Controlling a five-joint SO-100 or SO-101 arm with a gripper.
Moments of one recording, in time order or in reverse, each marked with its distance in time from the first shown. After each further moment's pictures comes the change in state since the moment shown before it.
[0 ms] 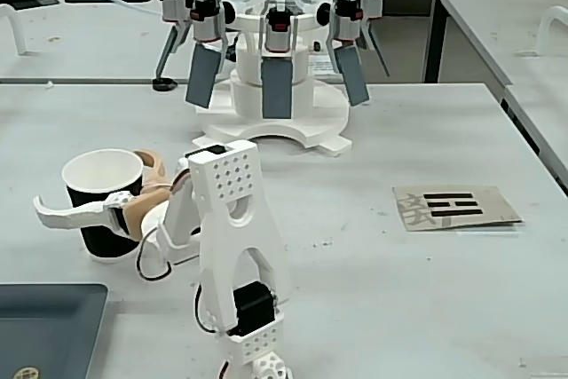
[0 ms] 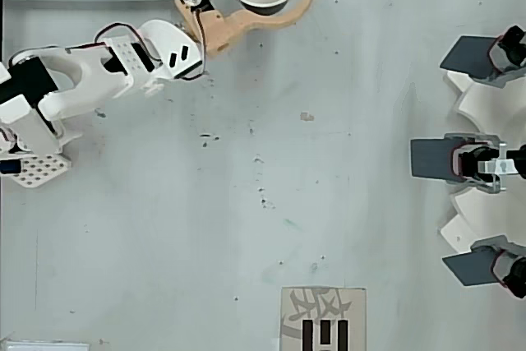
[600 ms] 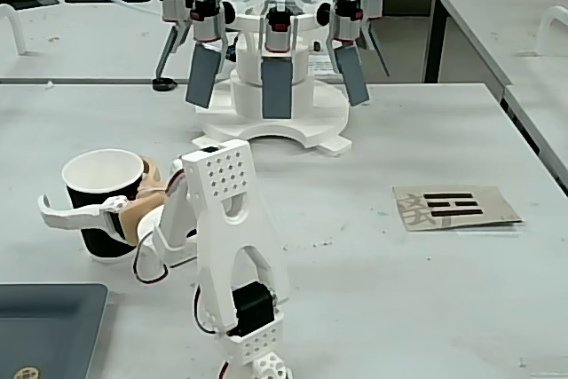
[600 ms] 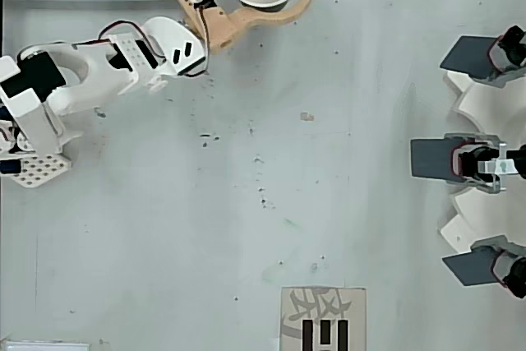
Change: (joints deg) arm -0.4 -3.3 -2.3 0.0 0.4
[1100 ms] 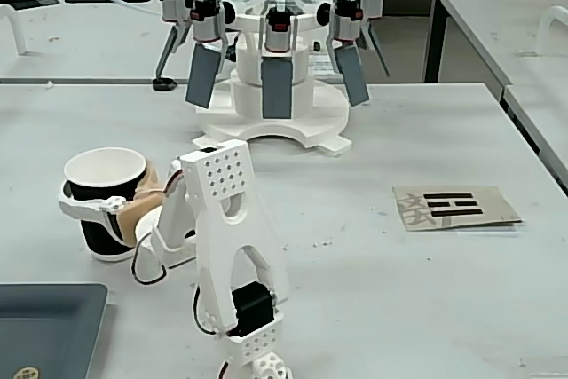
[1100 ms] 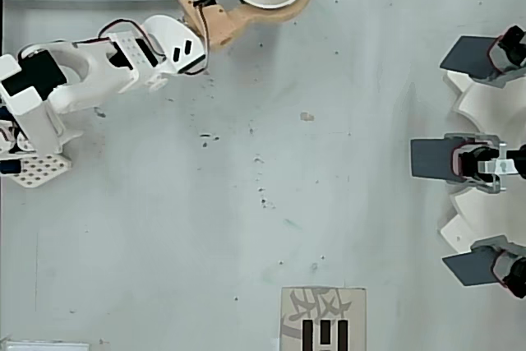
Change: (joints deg) arm -0.6 -0.7 -0.5 0.0 0.3
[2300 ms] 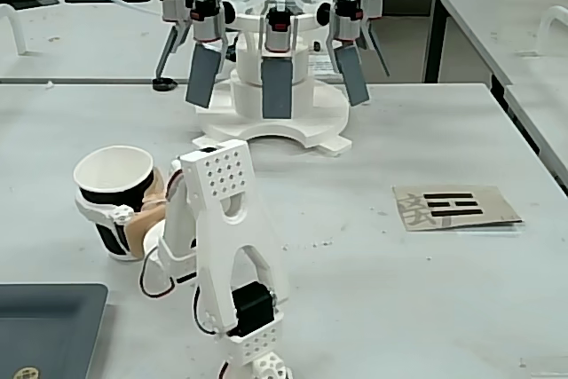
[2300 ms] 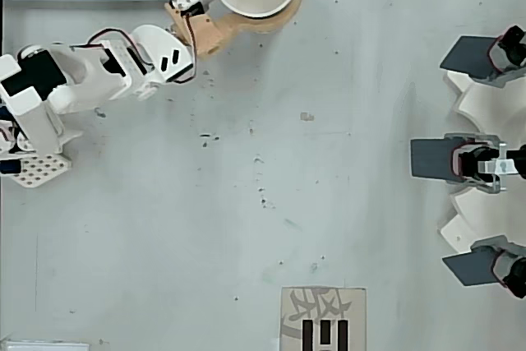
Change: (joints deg) arm 0.0 0.1 7.3 -9.3 0.3
